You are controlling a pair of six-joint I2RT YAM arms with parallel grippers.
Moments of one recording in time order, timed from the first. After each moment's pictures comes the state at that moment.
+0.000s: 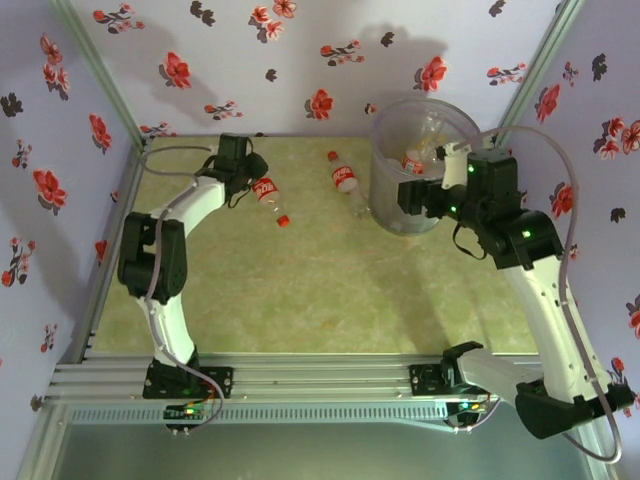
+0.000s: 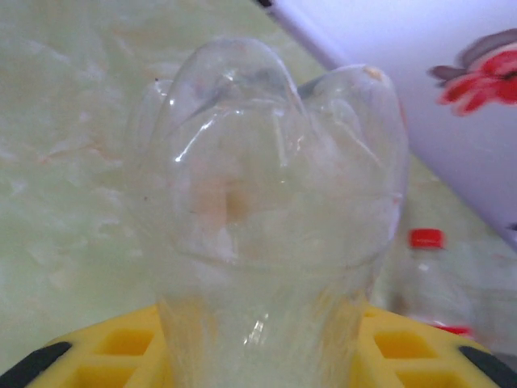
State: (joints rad) left arm -0.29 1.88 1.39 -0.19 -0.02 -0.86; right arm 0.36 1.08 1.44 -0.91 -0.13 0.19
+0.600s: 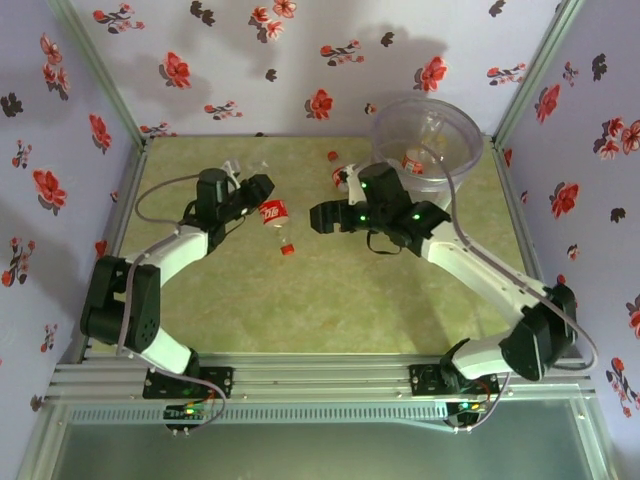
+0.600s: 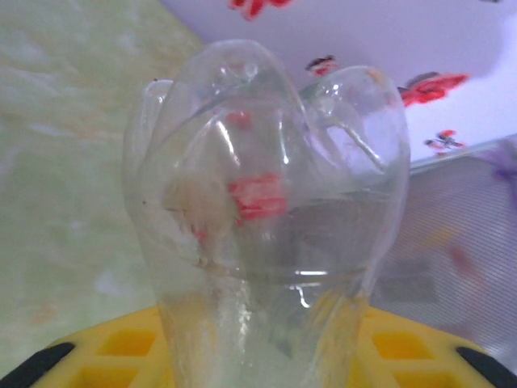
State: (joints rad) left arm -0.31 1.55 0.88 0.33 0.37 -0.94; right arm 0.70 1.41 1.23 -0.46 -0.25 0.48
